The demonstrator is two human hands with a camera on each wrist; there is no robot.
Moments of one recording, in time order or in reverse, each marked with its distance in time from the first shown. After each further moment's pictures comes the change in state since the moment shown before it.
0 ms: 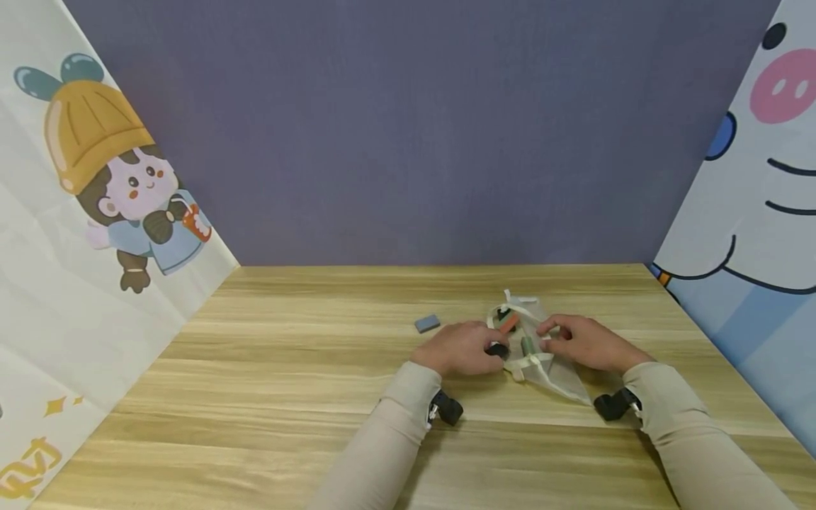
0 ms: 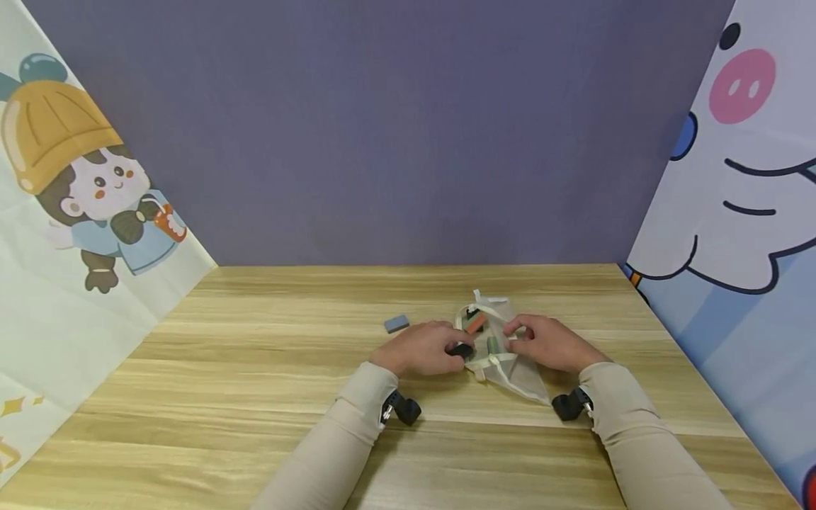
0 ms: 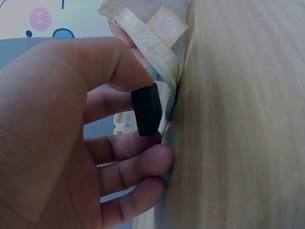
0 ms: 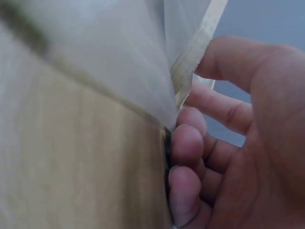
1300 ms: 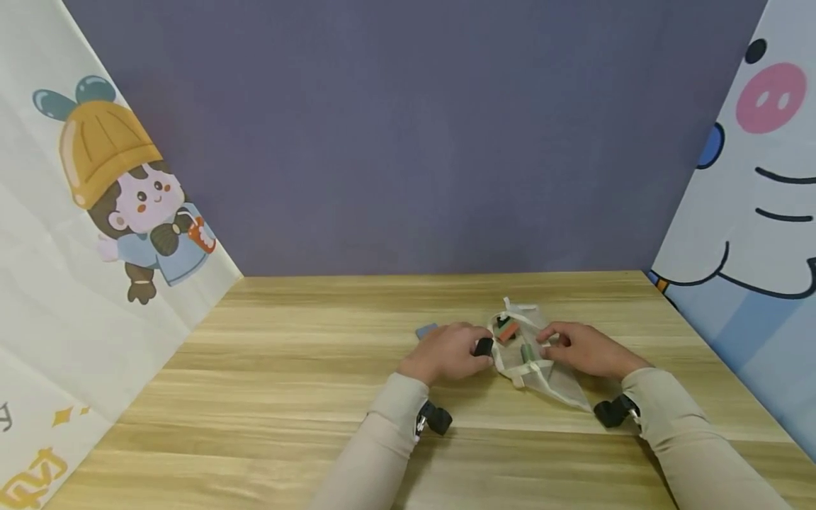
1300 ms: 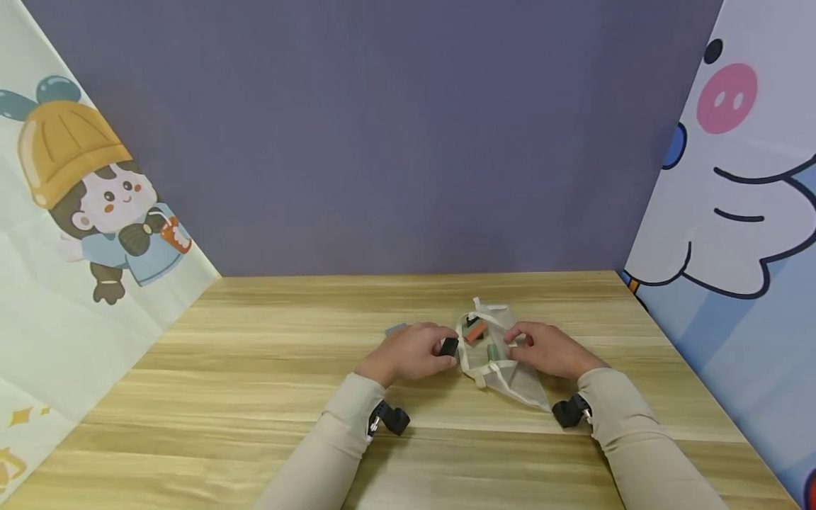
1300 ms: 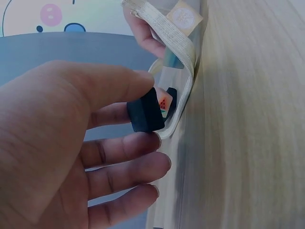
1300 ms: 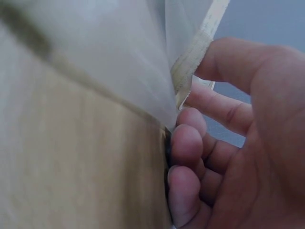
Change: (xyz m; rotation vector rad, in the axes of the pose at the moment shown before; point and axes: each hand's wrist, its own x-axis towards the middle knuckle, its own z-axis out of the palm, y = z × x) left_hand -0.021 -0.005 -0.008 -0.004 0.121 -0.050; right_hand -0.004 0.000 0.002 0.029 0.000 0.006
